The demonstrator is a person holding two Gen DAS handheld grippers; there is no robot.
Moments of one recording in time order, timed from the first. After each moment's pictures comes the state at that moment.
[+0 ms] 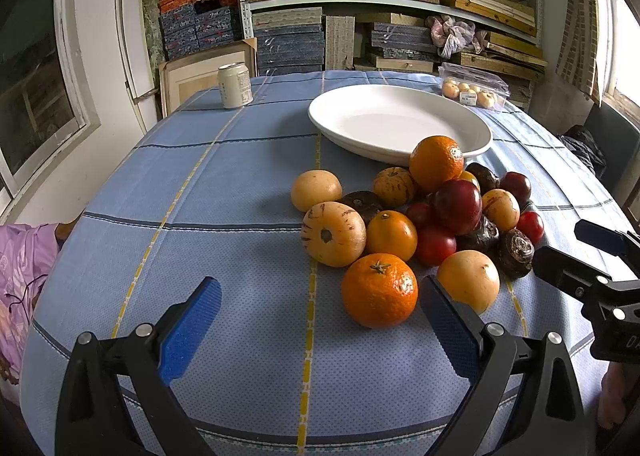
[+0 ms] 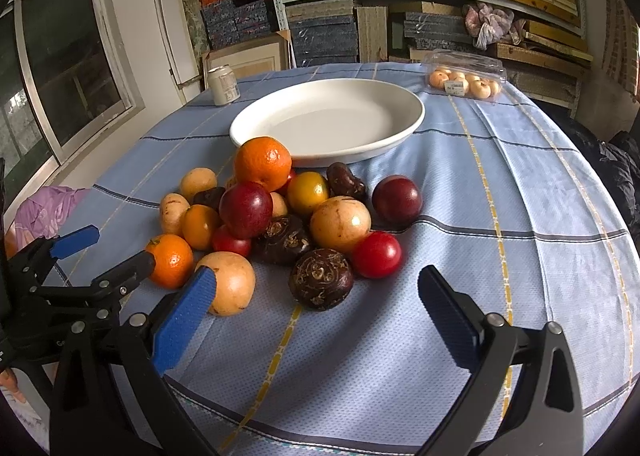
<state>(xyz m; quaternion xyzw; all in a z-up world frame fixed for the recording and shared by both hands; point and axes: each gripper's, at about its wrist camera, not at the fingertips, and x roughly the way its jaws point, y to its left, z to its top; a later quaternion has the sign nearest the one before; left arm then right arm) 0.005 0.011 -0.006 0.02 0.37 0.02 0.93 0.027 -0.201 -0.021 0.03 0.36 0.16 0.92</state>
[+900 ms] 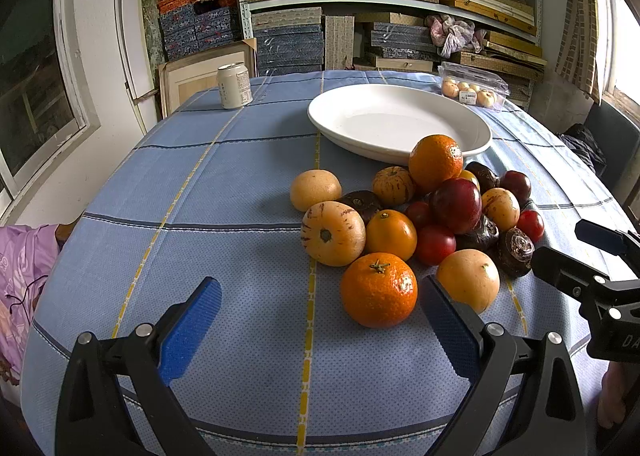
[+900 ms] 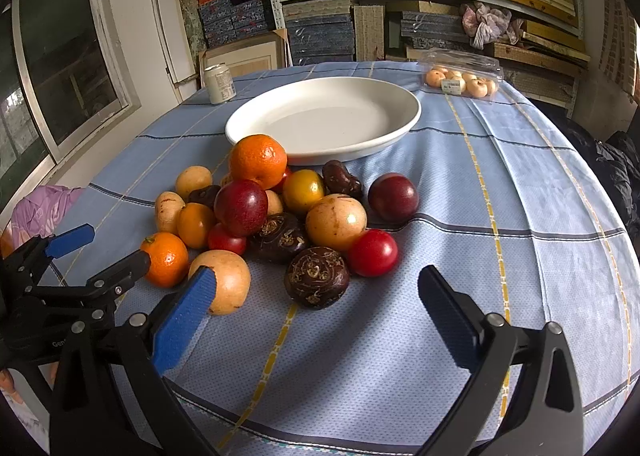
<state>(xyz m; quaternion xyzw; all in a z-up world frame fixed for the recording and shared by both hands) 0.005 0.010 -0.005 0.02 0.37 0.02 0.93 0.025 -0.203 -0.024 0.03 0.36 0.16 0.92</state>
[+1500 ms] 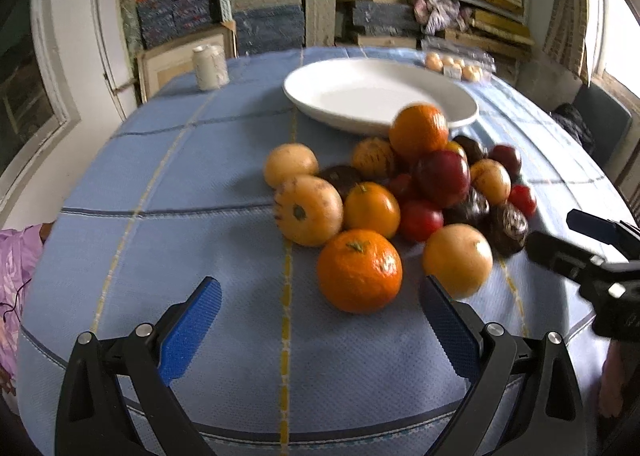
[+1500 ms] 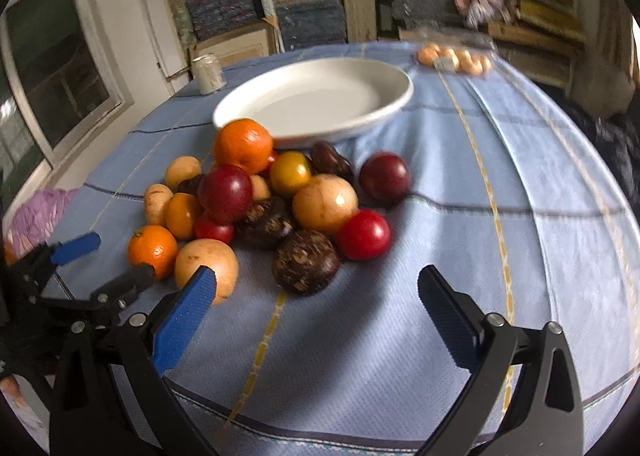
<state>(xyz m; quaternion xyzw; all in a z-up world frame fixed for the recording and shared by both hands) 0.016 0.002 -0.022 0.03 0.41 -0.02 0.91 0.033 -0.219 -0.036 0.07 0.40 0.15 0.90</state>
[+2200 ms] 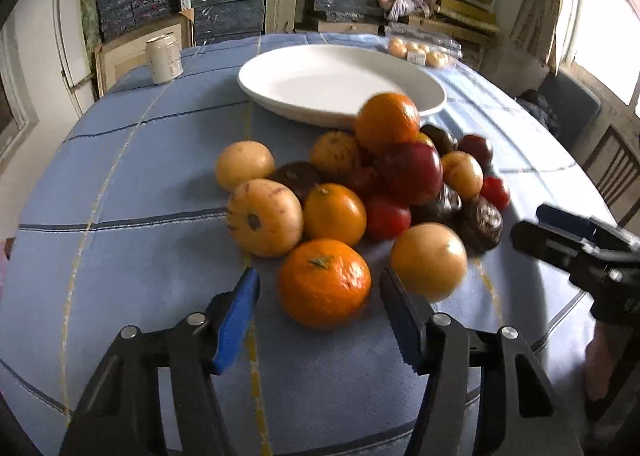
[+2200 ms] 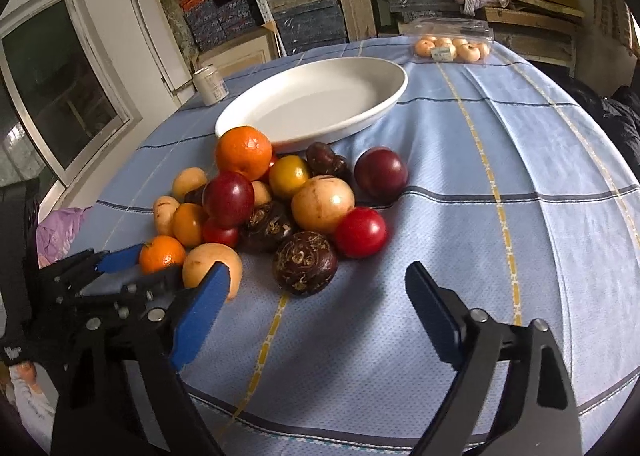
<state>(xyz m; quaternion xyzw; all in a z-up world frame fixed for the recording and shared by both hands) 0.035 0.006 -0.025 0.01 0.43 -0.10 0.90 0.030 -0.223 -0.033 0.09 0.39 0.17 0.90</state>
